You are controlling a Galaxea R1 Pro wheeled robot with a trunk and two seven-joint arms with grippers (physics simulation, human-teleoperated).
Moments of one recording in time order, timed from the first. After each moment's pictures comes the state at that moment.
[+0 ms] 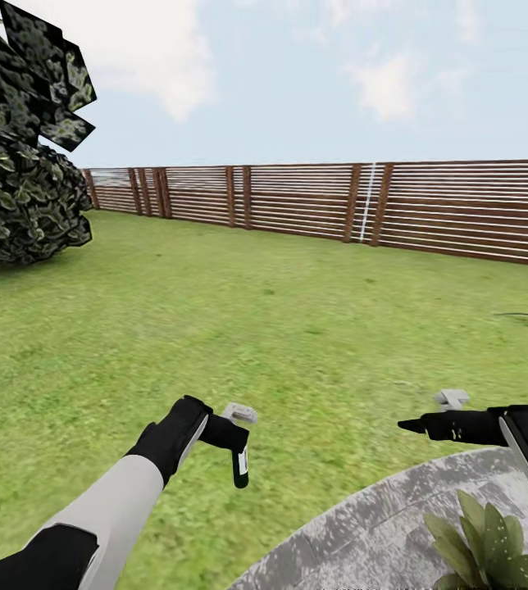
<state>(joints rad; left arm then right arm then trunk) -0.84 -0.13 -0.16 -0.55 -0.21 0.76 -0.58 -0.55 -0.45 -0.10 -1.16 0.01 0.93 0.82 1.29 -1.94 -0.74</state>
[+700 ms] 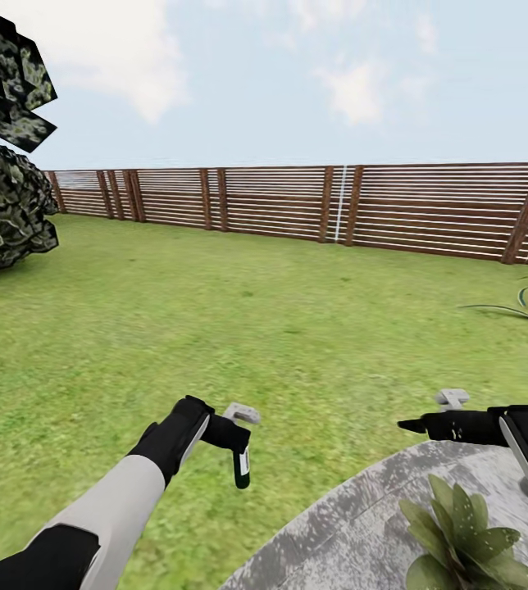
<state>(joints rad) -0.84 -0.13 -0.16 -0.55 -0.21 0.76 -0.58 -0.55 -0.45 -0.10 -1.16 0.01 0.93 0.82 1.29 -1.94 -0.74</state>
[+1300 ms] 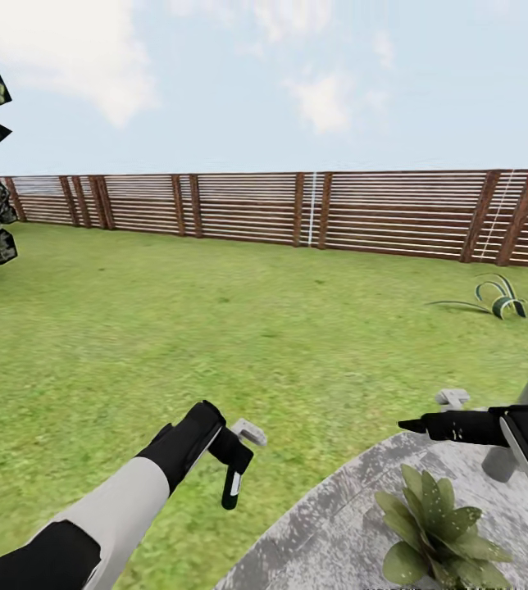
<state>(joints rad) -0.84 -0.12 -0.42 -0.55 -0.22 0.86 -0.59 -0.55 -0.45 -0.10 -1.16 0.01 0.93 0.82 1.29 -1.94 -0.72</state>
